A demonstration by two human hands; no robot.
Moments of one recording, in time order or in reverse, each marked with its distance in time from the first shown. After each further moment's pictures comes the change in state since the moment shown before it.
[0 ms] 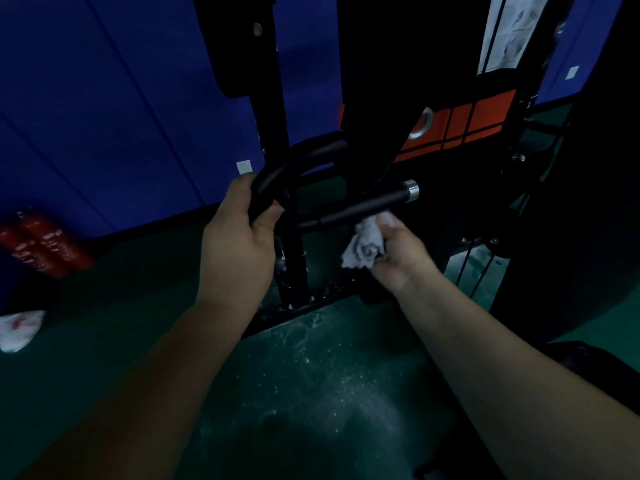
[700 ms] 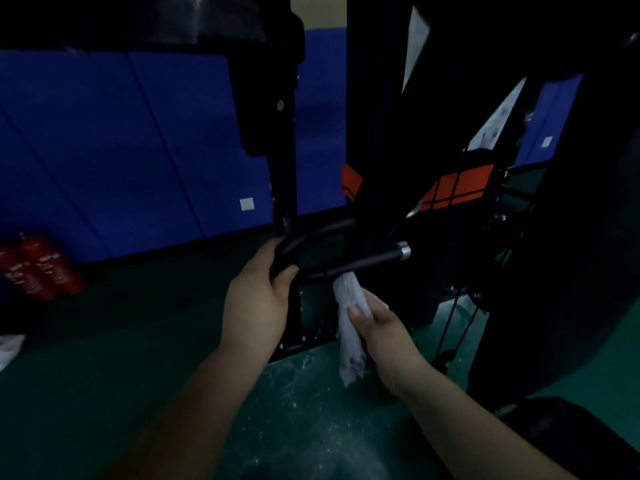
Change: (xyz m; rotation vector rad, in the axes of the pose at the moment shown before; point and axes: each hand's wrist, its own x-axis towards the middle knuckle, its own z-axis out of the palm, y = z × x) left_hand -0.003 0.009 -0.011 0.003 -0.061 -0.156; right_hand -0.084 0.006 -0.003 -0.611 -0.265 -0.156
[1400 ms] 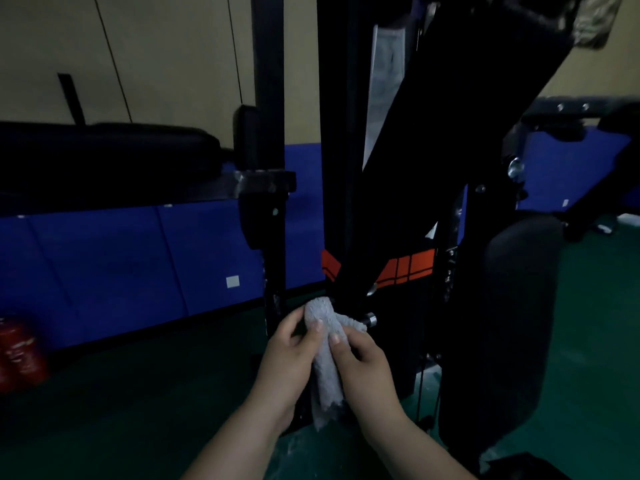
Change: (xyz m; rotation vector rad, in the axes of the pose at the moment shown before) left_hand -0.048 0.122 -0.066 -0.761 -0.290 -0.346; right_hand -0.106 -0.109 0.059 -0.099 0.202 -0.315
